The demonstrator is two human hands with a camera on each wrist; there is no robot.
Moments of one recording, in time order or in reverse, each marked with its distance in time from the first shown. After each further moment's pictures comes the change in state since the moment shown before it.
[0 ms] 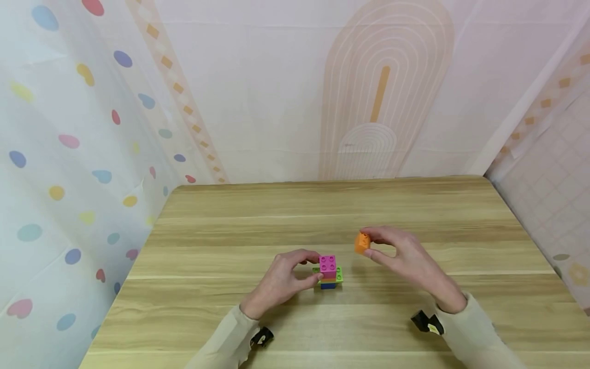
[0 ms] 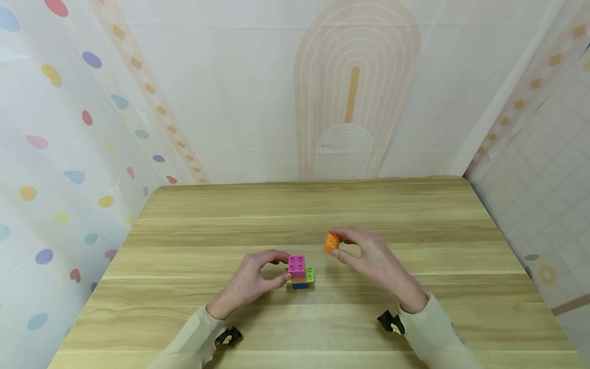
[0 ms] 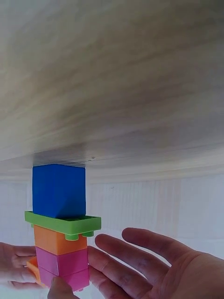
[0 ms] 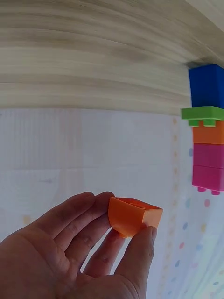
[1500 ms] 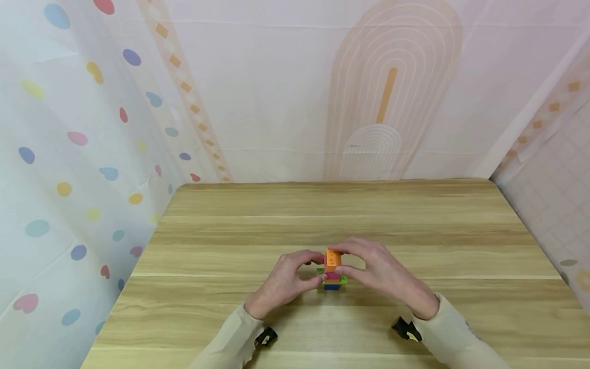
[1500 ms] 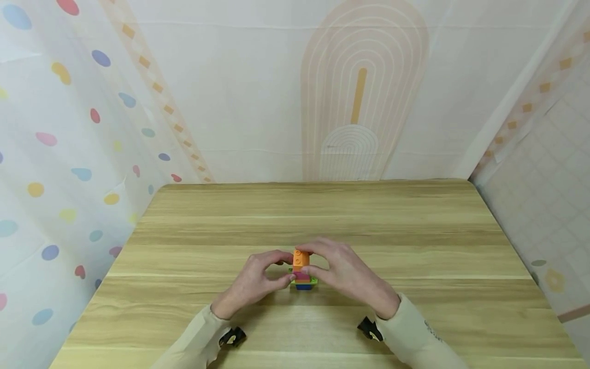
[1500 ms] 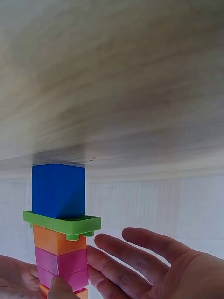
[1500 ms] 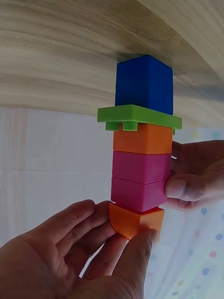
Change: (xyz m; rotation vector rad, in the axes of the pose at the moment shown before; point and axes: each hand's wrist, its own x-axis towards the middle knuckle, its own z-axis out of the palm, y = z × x) left_hand -0.001 -0.003 0.001 -0.001 0.013 0.036; right_hand 0.018 -0.032 0.041 0.047 -0.097 -0.229
